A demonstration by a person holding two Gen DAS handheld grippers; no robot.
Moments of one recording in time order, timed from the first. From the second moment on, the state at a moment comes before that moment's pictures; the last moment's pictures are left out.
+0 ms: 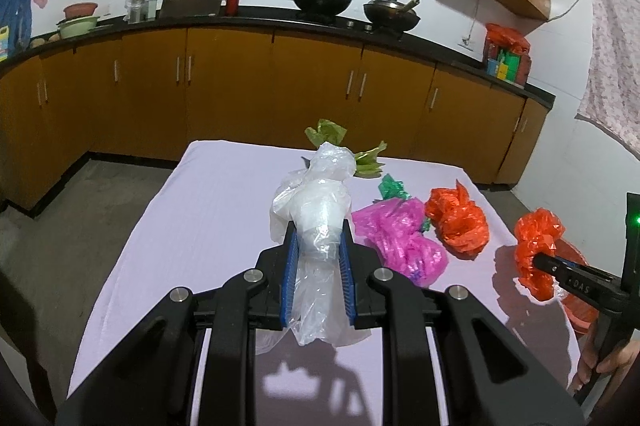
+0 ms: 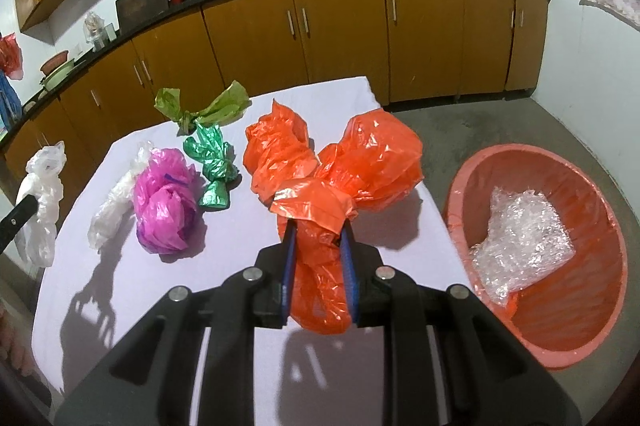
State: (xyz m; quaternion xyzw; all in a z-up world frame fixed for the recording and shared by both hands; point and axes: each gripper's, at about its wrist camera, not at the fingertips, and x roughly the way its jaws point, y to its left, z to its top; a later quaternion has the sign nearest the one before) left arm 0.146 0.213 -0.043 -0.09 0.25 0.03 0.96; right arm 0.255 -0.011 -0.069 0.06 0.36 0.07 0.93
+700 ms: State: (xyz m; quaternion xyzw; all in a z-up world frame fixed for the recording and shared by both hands) left arm 0.159 0.131 -0.024 -0.06 0.24 -0.07 0.97; right arm 0.234 -0.065 -0.041 0.07 0.32 0.02 0.94
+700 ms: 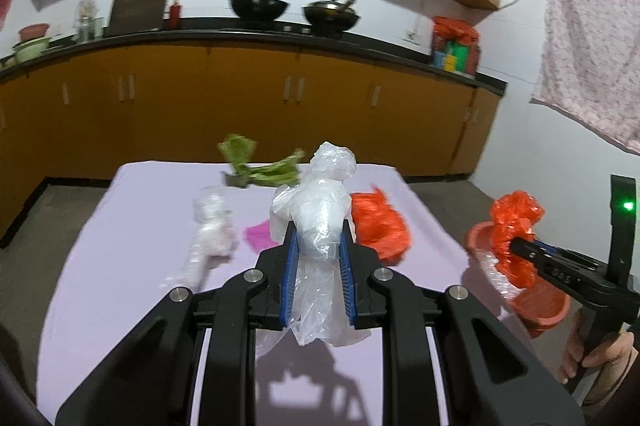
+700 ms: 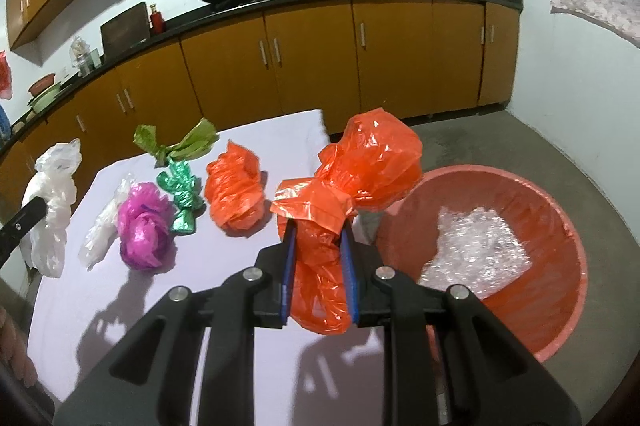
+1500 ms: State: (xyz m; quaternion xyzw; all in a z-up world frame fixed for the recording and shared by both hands) left arm 0.193 -0.007 -0.013 -0.04 0.24 -0.23 0.94; right arm 0.205 -0.175 -0.029 0.08 0.29 -0.08 0.95
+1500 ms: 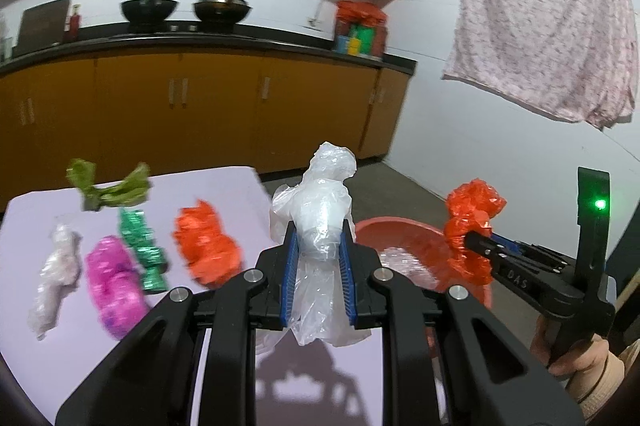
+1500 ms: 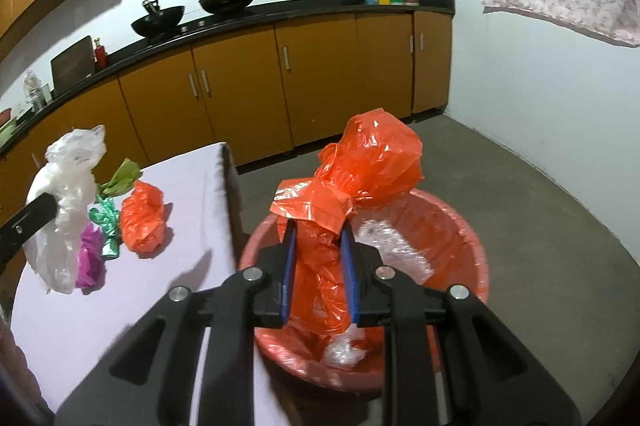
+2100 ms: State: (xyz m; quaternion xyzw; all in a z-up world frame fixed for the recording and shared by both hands) left arm 0.220 -0.097 -0.040 -0.02 0.28 -0.30 0.91; right arm 0.205 -0.233 -0.040 0.10 0.30 -0.11 0.94
